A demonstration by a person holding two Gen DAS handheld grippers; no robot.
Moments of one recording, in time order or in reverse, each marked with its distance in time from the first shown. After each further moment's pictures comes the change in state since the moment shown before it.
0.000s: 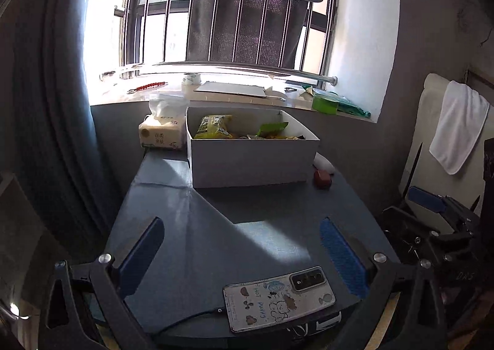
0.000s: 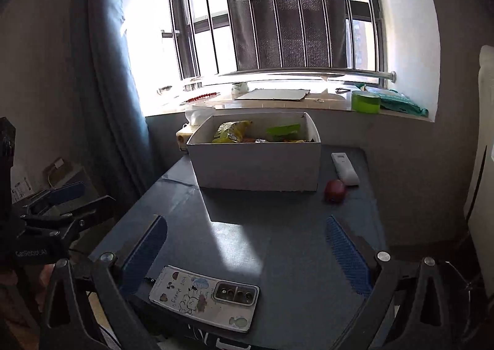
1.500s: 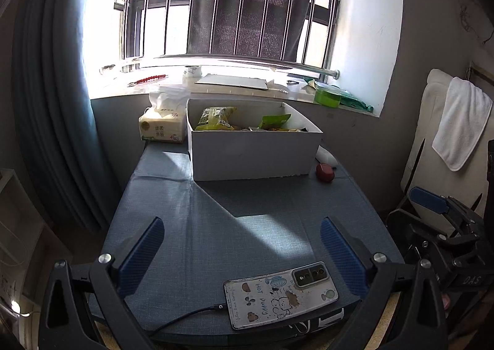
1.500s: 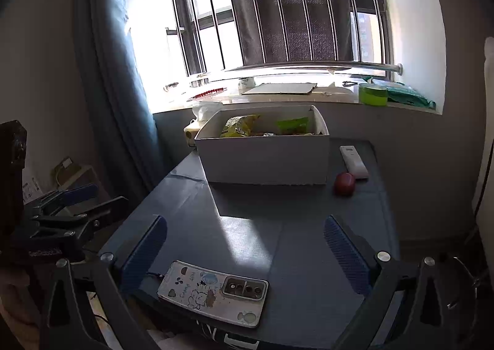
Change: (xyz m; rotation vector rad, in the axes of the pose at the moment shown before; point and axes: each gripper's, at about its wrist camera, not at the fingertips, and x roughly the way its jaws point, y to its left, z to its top) left arm 0.009 0.003 -0.003 -0.001 0.036 0.010; right arm 0.002 0.002 -0.003 0.013 0.022 0.022
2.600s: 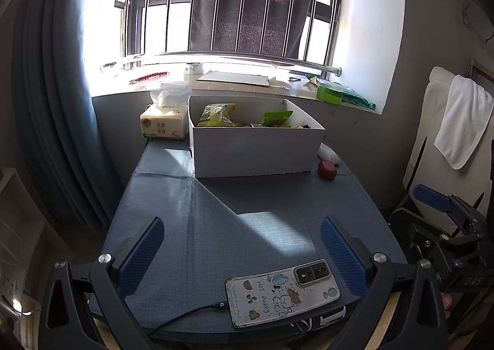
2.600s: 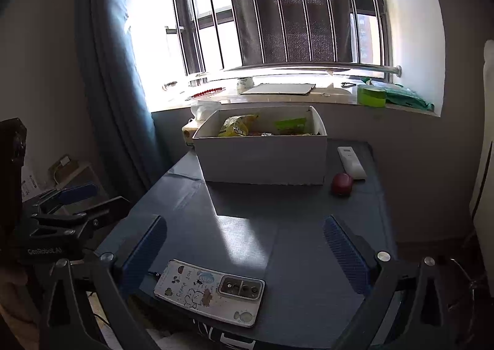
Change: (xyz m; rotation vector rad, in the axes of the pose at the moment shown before) left arm 0.003 -0.001 -0.001 0.002 0.015 0.011; right arm 0.000 0.001 -0.002 -0.009 0.002 -0.013
